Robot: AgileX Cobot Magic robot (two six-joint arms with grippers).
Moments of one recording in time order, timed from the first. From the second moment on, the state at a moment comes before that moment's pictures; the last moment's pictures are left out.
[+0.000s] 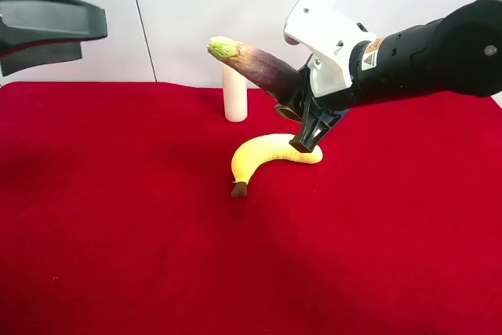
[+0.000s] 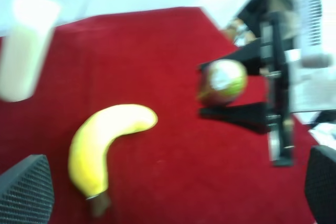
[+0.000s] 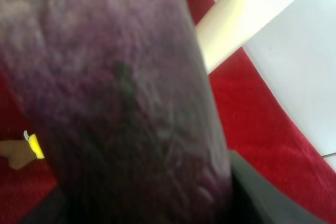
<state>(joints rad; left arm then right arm) 0.07 1.05 -0.71 -1.39 0.91 1.14 0.59 1.44 -0.82 0.07 0.10 -0.69</state>
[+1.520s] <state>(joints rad) -0.60 1.46 -0.93 -1.42 0.18 1.23 0.59 1.44 -0.82 0.10 0.13 -0.68</state>
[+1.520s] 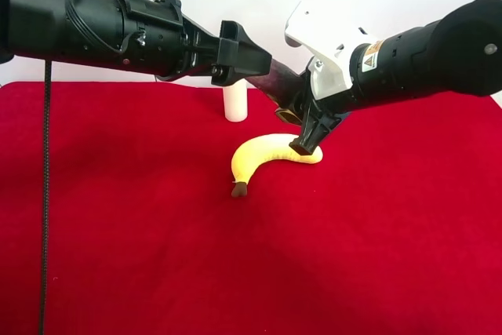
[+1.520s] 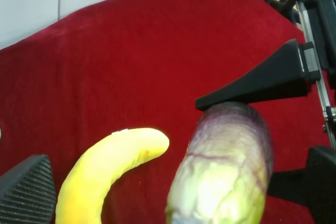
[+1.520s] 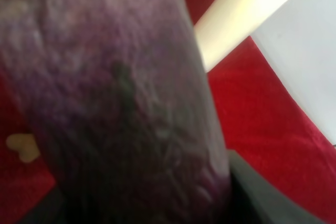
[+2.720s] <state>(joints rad) -0.60 1.46 -0.93 -1.43 0.20 1.23 0.59 1.44 -0.82 0.10 0.12 -0.68</state>
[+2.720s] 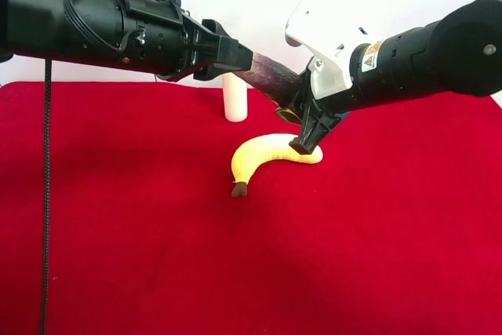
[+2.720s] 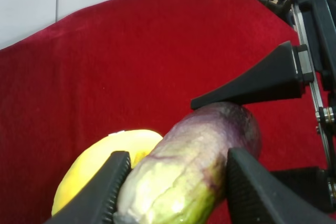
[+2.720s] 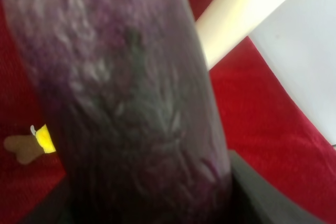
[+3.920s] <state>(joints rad) -0.60 1.46 -0.94 -1.43 0.21 1.23 0.59 1.44 -0.82 0.16 0.12 -0.69</state>
